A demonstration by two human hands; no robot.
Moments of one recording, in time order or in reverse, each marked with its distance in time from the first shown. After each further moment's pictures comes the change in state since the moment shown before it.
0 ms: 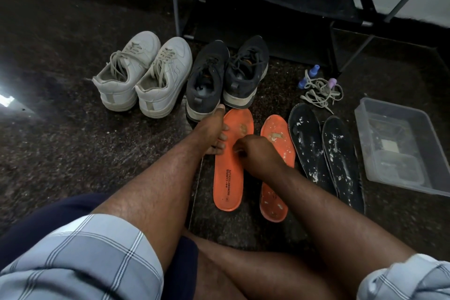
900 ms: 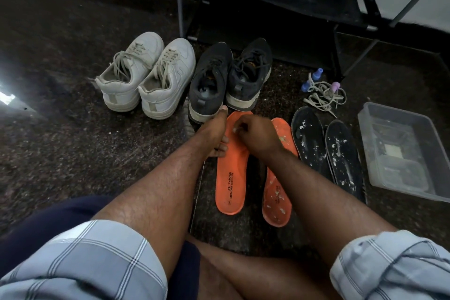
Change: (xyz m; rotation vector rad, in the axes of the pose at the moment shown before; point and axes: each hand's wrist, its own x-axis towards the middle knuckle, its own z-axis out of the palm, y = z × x) left_hand 0.005 0.000 0.000 -0.033 0.019 -0.018; right_hand 0.046 -0.002 -0.017 0.138 0.189 0.102
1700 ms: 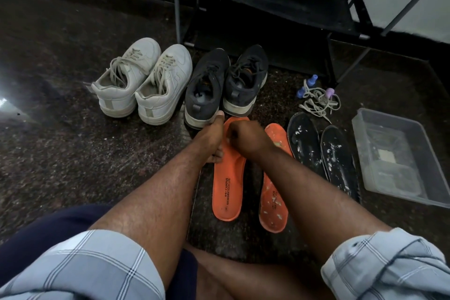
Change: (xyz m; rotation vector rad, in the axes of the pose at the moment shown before) left_hand -0.001 0.000 0.003 -0.036 0.050 -0.009; right_hand 0.013 -0.010 0.000 -0.149 -0.167 -0.021
